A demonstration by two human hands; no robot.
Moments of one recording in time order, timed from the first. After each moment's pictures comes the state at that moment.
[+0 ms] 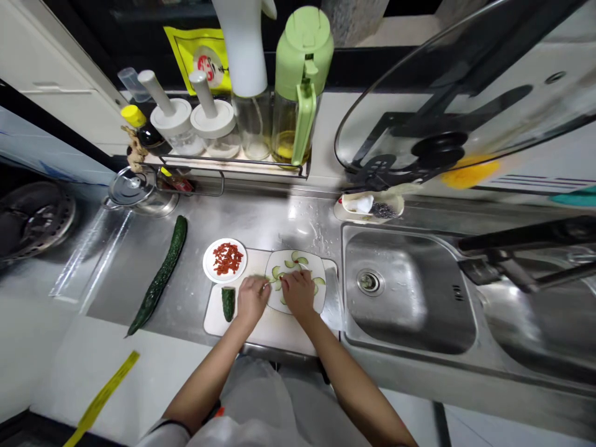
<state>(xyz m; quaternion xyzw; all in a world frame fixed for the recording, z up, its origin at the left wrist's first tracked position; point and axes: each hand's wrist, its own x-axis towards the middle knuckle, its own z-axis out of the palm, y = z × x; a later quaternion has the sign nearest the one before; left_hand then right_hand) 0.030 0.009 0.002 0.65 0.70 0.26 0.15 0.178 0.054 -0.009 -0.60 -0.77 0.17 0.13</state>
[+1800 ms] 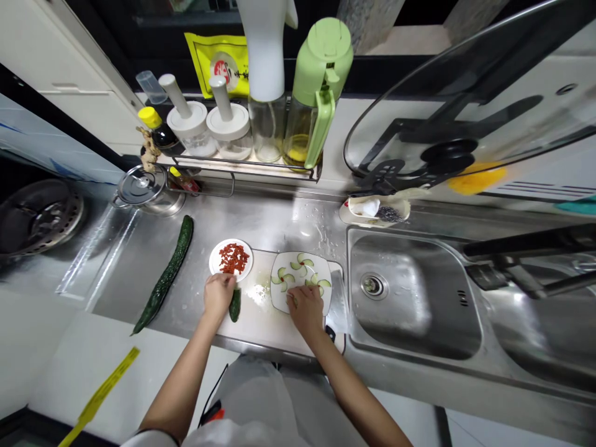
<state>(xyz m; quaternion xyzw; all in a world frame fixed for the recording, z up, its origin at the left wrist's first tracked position) -0.072 0.001 0.012 0.53 0.82 0.17 0.13 0.185 0.023 0.017 -0.61 -0.75 0.22 0.13</state>
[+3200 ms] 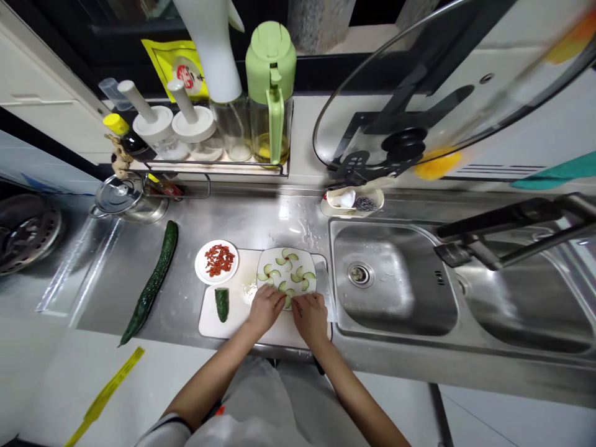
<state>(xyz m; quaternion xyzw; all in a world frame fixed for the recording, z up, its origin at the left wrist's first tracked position) 0.074 -0.005 -0.012 0.76 0.57 0.25 0.18 0.236 -0.008 0.005 -0.62 -0.74 0.20 0.13</state>
